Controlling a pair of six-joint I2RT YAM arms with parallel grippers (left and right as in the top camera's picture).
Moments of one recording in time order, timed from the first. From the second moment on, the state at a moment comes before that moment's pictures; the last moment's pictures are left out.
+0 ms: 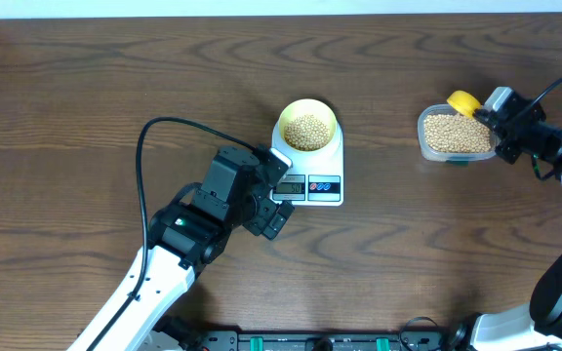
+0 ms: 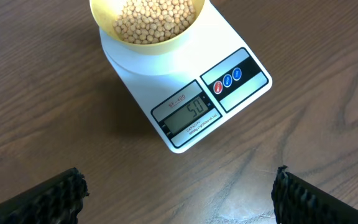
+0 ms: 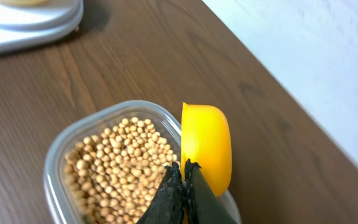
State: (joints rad) left arm -0.52 1.13 0.86 -0.63 0.07 0.15; right arm -0.43 1.70 1.10 -0.34 -0.88 -1.28
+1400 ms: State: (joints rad) left arm -0.52 1.13 0.86 -0.63 0.07 0.15; right arm -0.43 1.70 1.10 -0.42 -0.65 0.30
